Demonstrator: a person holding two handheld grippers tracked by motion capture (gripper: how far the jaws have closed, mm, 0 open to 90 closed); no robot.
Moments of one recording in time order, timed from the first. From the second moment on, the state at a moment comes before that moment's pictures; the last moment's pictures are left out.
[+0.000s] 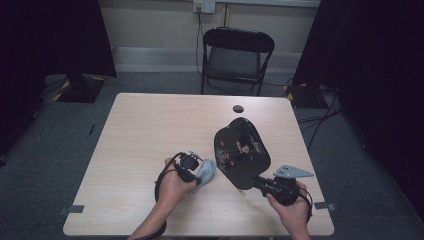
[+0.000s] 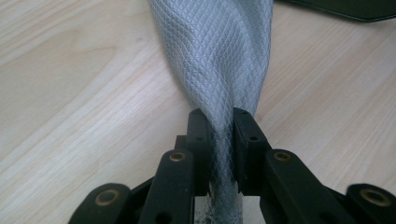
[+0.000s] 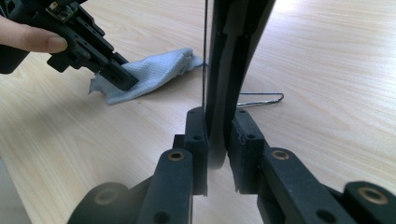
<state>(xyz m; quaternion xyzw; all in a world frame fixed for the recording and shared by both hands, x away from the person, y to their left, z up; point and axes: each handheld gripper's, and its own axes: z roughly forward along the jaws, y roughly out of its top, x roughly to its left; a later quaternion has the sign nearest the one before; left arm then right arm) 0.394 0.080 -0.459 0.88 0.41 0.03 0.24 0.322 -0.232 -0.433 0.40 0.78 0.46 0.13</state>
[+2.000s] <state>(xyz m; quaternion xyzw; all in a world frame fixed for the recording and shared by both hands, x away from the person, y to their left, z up) 0.391 0.169 -0.449 0.84 0.46 0.09 0.29 0.322 -0.254 -0.442 0.38 0.79 0.47 0.13</state>
